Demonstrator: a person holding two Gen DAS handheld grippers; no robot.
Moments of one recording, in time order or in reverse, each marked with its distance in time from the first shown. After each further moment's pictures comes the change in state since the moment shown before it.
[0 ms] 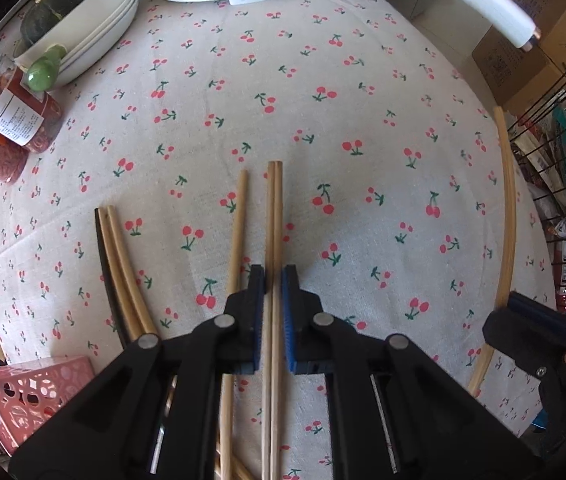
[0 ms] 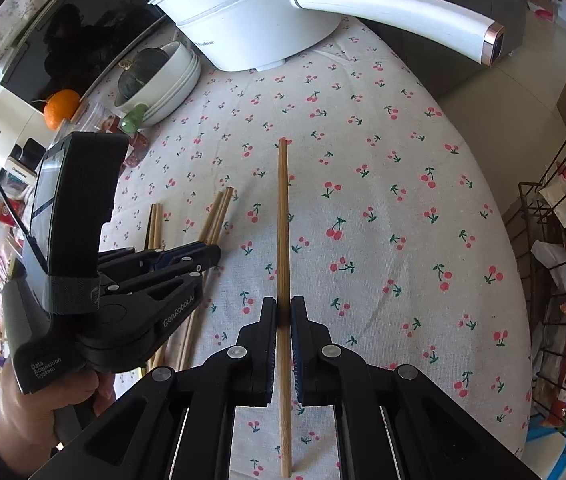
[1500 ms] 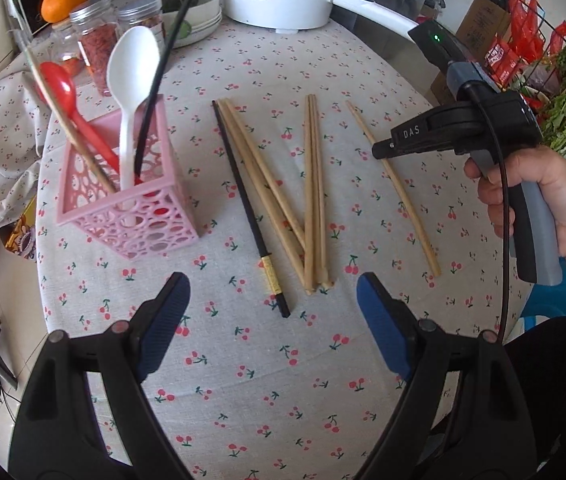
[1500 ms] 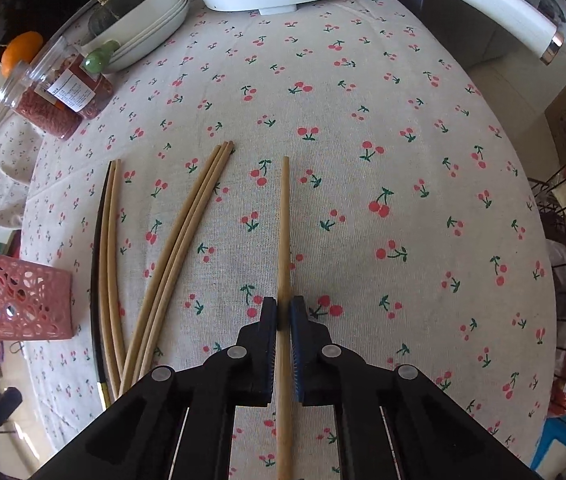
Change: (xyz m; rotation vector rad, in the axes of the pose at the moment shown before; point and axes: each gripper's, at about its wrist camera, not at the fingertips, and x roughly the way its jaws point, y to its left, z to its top) left arm -0.104 0.082 -0.186 -0.015 -0.177 -0.114; right arm 0.067 0.031 -0.009 -0.034 0.110 -0.176
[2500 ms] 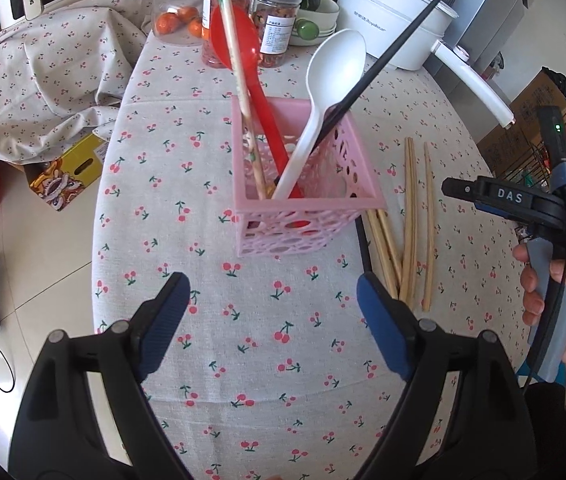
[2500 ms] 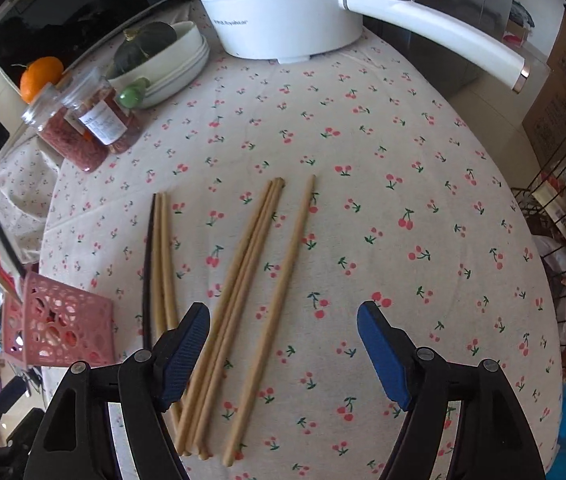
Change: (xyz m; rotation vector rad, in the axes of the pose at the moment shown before) left arm -0.009 0.097 -0.008 -0.275 -0.035 0.038; right arm -0.017 0.053 -0.010 0.069 -0.145 -0.057
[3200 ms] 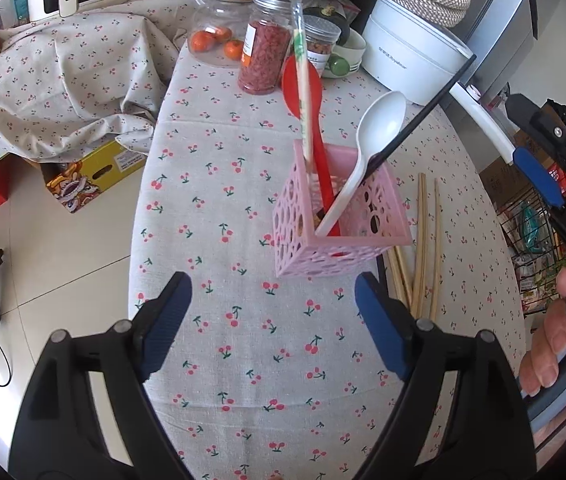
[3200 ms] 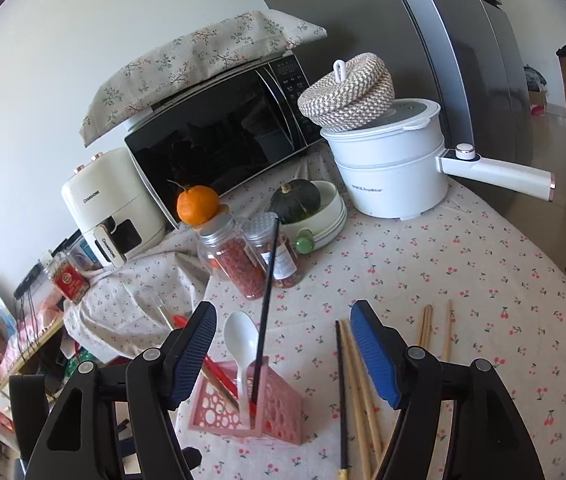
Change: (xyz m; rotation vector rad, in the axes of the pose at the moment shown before) left arm -0.023 0.035 0.008 -0.066 -0.063 0.001; right arm -0.123 0.089 -0.039 0.005 -0.565 0.312
